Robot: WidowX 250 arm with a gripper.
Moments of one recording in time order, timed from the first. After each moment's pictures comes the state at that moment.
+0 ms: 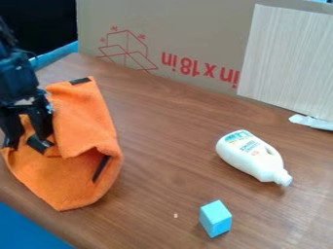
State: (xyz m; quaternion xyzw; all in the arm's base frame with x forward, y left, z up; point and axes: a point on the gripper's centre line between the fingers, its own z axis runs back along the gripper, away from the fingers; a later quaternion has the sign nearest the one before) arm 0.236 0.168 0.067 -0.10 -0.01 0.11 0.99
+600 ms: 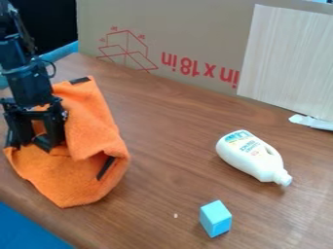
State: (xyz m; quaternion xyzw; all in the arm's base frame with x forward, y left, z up) arm 0.247 0.163 0.053 -0.08 0.01 0.12 0.99
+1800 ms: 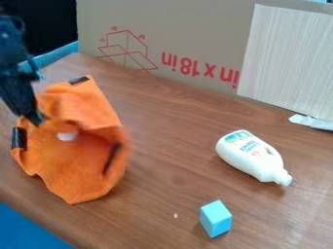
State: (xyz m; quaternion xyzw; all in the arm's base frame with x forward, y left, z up) arm 0.236 0.167 0.116 -0.15 -0.02 0.13 0.98
